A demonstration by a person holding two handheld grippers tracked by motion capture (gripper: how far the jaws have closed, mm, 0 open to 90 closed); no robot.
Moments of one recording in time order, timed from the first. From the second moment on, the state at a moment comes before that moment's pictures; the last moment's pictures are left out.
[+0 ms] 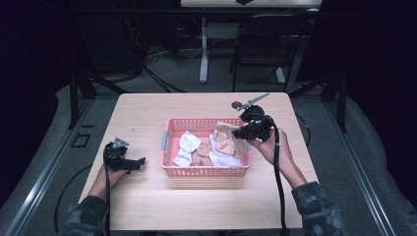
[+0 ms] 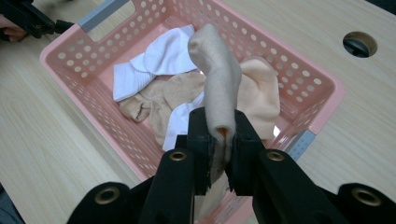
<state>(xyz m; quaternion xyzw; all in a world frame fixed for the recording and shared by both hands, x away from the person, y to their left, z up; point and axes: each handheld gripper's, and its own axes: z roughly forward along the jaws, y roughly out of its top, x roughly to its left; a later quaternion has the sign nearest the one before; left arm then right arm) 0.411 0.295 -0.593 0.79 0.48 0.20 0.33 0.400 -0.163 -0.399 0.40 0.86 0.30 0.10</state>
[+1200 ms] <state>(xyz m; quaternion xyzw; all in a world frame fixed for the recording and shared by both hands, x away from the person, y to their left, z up) 0.411 0.295 -0.593 0.79 0.48 0.20 0.33 0.399 -0.269 -0.400 0.49 0.80 0.31 0.13</state>
